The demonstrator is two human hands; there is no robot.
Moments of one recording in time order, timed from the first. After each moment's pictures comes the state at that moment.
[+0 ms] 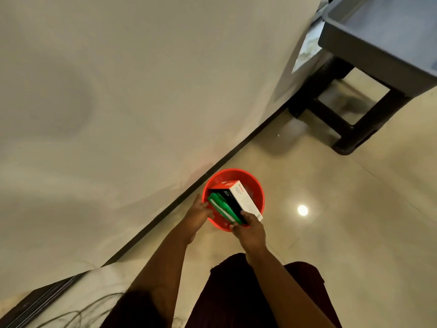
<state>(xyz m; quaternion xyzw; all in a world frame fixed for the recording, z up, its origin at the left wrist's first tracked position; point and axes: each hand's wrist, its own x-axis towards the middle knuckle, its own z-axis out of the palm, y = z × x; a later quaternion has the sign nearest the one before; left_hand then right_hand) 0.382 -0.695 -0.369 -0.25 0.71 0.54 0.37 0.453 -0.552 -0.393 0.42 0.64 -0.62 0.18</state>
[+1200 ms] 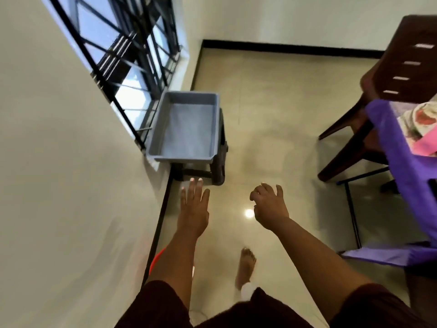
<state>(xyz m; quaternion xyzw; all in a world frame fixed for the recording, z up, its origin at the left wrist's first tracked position) 0.351 -0.417 -0.021 0.51 0.86 -0.02 0.04 0.518 -0.253 0.008 0.32 0.94 -0.06 0.11</state>
